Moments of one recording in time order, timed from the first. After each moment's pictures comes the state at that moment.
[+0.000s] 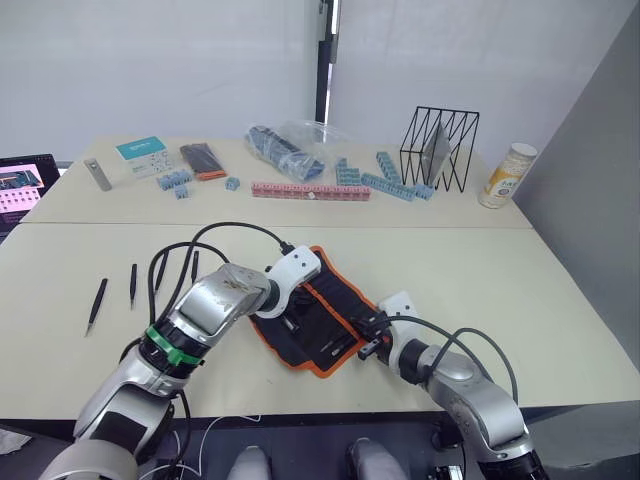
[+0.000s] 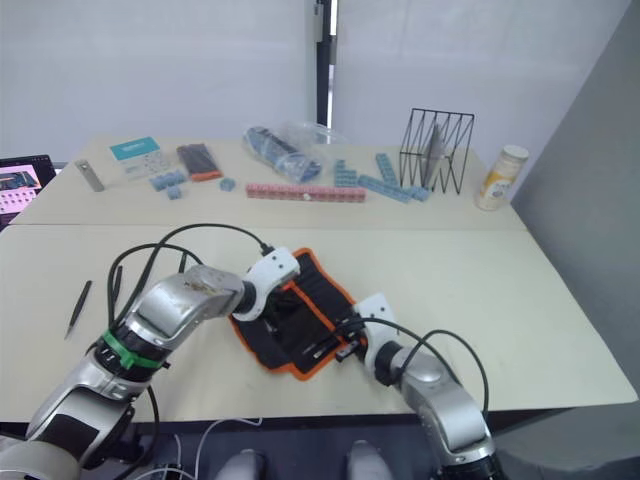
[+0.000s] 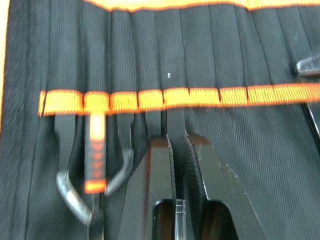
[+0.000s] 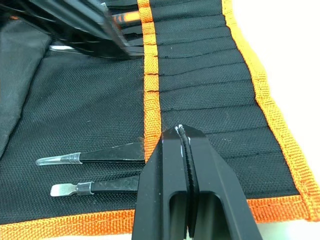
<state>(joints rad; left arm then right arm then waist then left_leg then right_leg) -0.75 0.50 -0.47 -0.05 -0.28 1.09 -0.57 -0.08 -0.29 0.20 -0.35 0.25 0.68 0.39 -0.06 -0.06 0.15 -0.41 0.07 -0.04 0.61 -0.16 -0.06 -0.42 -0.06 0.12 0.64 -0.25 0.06</state>
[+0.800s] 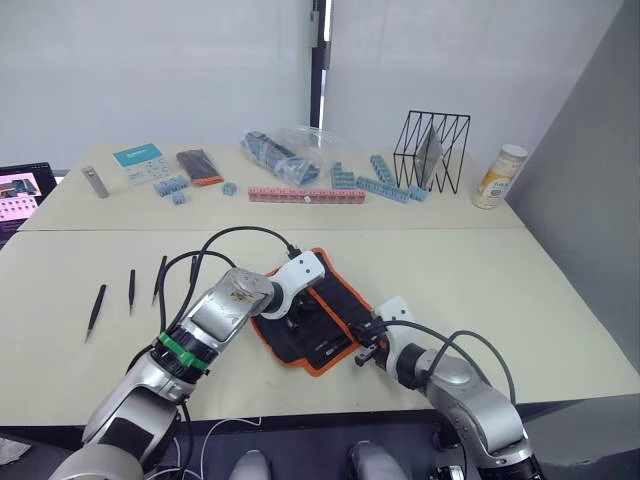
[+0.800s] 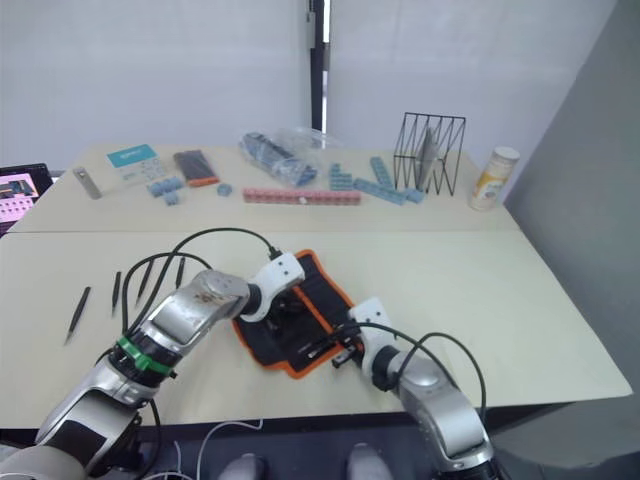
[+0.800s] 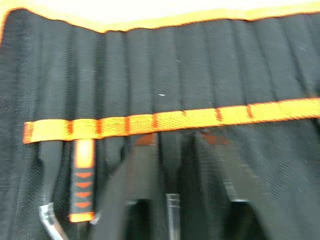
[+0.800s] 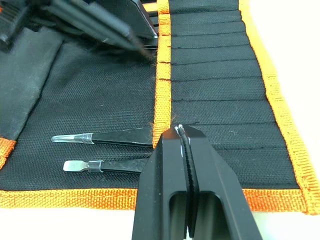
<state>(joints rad) -0.70 0.56 -0.47 -0.06 -0.18 0.96 -0.72 -0.07 -0.28 0.23 -0.39 0.22 0.72 0.39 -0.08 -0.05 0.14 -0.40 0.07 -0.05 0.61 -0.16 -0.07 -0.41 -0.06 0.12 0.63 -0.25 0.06</state>
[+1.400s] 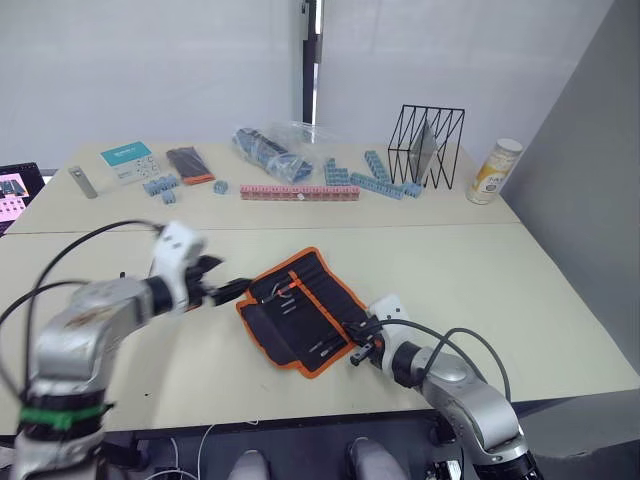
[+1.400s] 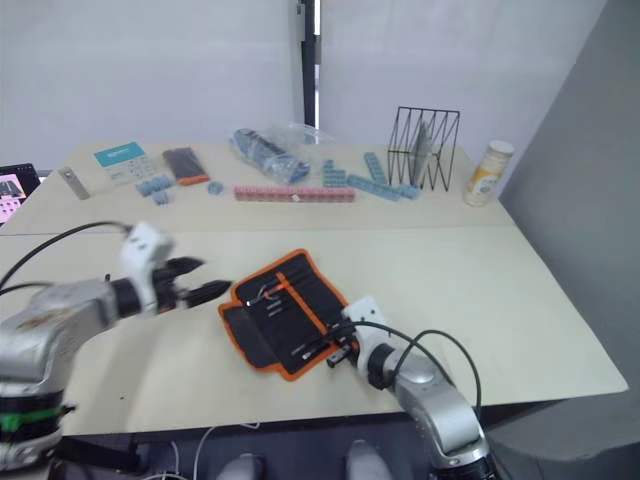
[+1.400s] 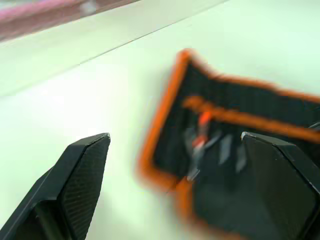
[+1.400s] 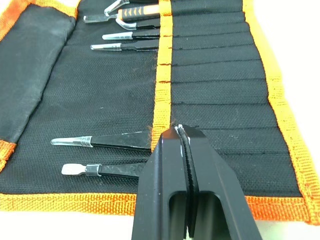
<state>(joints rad) -0.18 0.71 0.38 -0.27 -0.41 0.83 -0.80 -0.08 -0.28 0.23 -0.38 0.22 0.72 0.41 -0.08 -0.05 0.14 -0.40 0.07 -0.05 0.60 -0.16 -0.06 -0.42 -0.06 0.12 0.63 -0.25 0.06</state>
